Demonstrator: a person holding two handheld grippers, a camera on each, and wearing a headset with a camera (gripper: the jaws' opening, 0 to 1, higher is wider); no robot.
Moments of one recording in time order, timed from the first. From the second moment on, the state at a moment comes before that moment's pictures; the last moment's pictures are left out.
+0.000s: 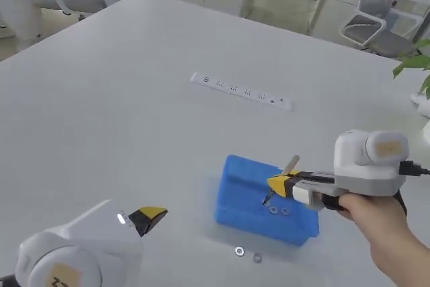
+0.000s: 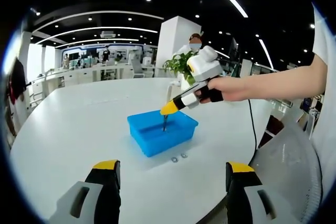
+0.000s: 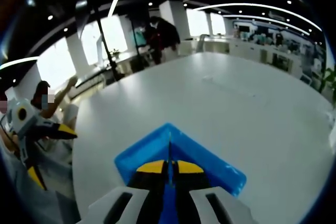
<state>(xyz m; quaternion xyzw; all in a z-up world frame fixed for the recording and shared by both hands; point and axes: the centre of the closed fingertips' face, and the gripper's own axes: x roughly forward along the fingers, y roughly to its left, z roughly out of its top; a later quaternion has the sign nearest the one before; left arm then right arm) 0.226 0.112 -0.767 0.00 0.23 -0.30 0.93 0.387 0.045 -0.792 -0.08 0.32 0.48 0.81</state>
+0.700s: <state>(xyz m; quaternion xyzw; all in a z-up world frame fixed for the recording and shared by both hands) 0.225 0.113 -0.767 0.01 0.23 -0.30 0.93 0.390 0.048 -0.805 -0.09 0.34 0.48 0.80</state>
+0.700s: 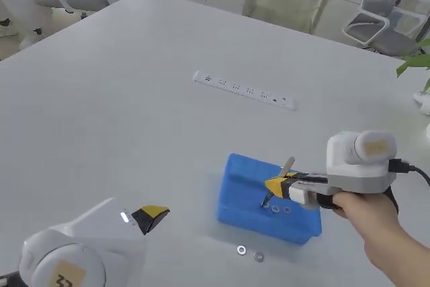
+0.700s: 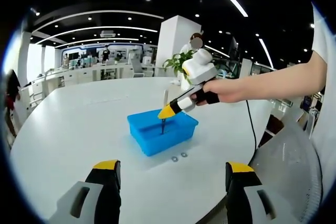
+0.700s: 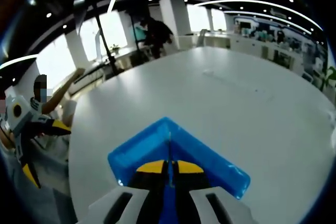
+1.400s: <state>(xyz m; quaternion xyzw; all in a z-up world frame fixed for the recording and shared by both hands) 0.226 0.111 -0.763 0.00 0.22 -0.30 0.93 0.386 0.052 -0.807 -0.10 0.34 0.48 0.80</state>
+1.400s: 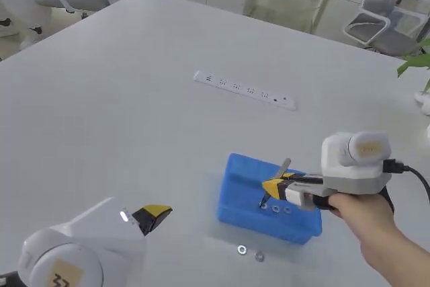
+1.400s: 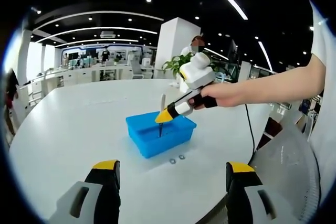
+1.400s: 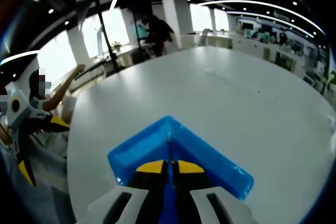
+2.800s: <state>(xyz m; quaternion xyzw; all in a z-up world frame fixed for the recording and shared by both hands) 0.222 0.106 -0.770 0.01 0.23 -0.31 0.92 0.340 0.048 -0.746 -0.06 0.28 0.50 0.82</state>
